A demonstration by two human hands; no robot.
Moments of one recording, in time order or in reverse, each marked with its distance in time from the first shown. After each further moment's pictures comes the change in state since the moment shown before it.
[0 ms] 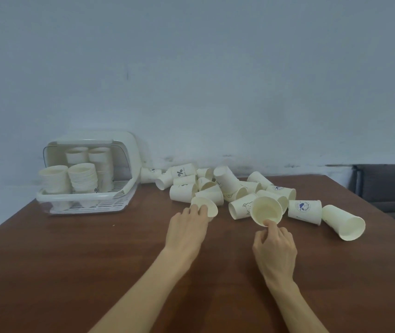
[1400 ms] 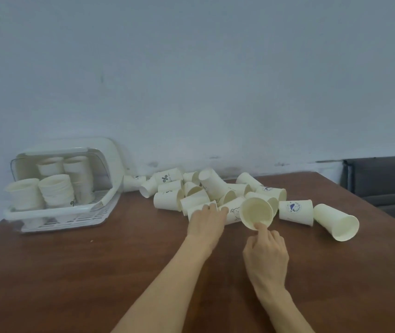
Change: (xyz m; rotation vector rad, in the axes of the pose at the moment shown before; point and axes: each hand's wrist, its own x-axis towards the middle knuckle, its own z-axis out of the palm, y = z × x) left_hand 0.071 0.052 0.030 -0.055 -0.180 0.036; right_hand 0.006 0.007 0.009 -0.055 0.017 0.008
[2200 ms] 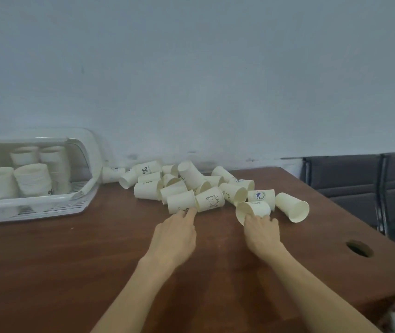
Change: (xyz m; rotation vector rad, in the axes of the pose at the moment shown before) left_hand -0.093 0.001 -0.036 -0.331 0.023 -0.070; right_hand 0.039 0.043 -0.048 -0.672 -0.710 -0.147
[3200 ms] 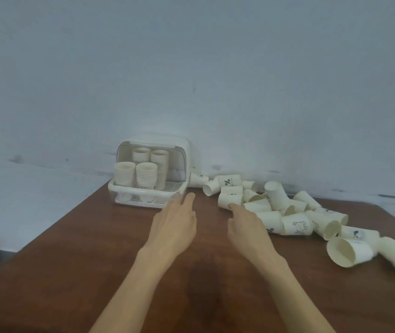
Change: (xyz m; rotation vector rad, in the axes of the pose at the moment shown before) left_hand -0.078 -0.147 -0.110 -0.017 0.269 -0.331; right_hand -0.053 -0.209 -0.135 0.672 0.198 -0.456
